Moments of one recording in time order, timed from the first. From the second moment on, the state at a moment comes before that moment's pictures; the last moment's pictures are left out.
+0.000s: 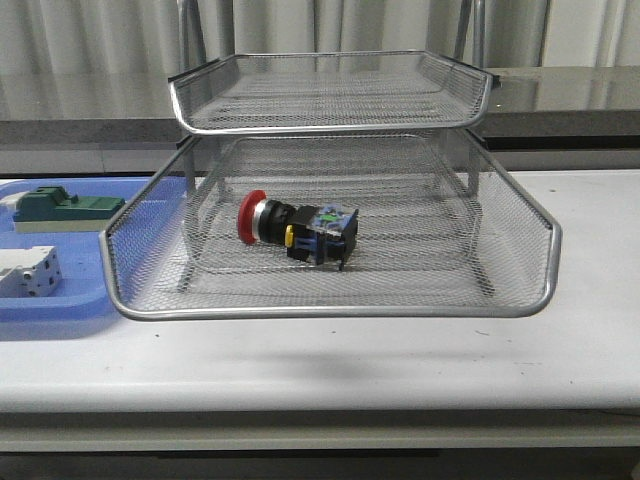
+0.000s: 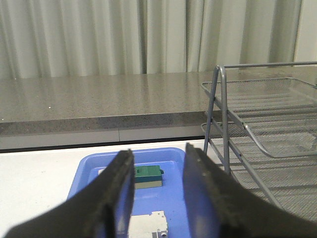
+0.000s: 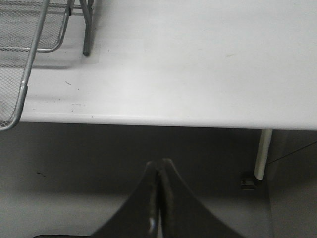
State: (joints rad) left arm -0.08 0.20 -0.25 -0.49 0.10 0.43; right arm 0.10 0.52 -0.73 -0.06 1.04 0.10
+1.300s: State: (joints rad) left arm -0.08 0.20 -0.25 -0.49 0.10 0.43; right arm 0.10 0.73 -0.73 0.28 0.95 0.06
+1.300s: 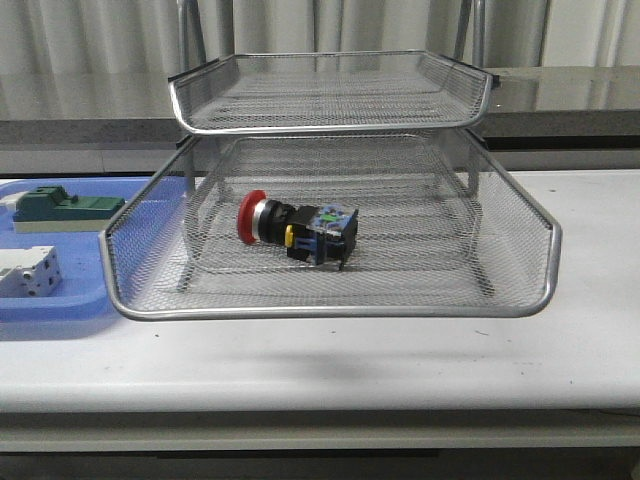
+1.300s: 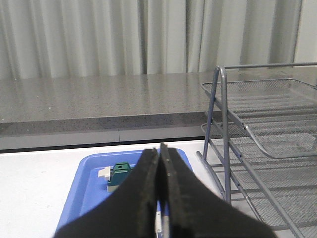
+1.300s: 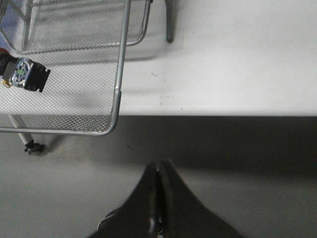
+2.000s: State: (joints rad) left arm -0.08 0.20 -0.25 -0.49 0.10 0.43; right arm 0.50 1.19 -0.73 0.31 0.79 -0.05
